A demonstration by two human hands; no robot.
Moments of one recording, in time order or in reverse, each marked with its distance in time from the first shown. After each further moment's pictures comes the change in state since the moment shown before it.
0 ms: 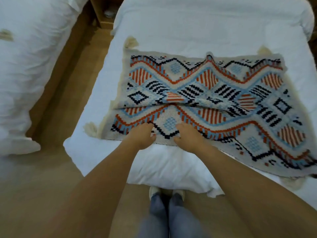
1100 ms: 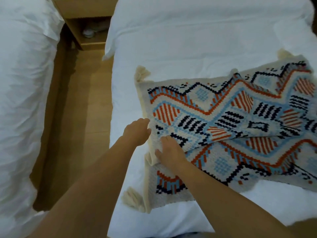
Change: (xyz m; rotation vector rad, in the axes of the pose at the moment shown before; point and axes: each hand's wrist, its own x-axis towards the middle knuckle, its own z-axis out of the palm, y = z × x) left_hand 0.190 -0.220 -0.179 0.104 0.034 0.111; right_hand 0.244 -0.226 -0.014 0.260 0.184 0.193
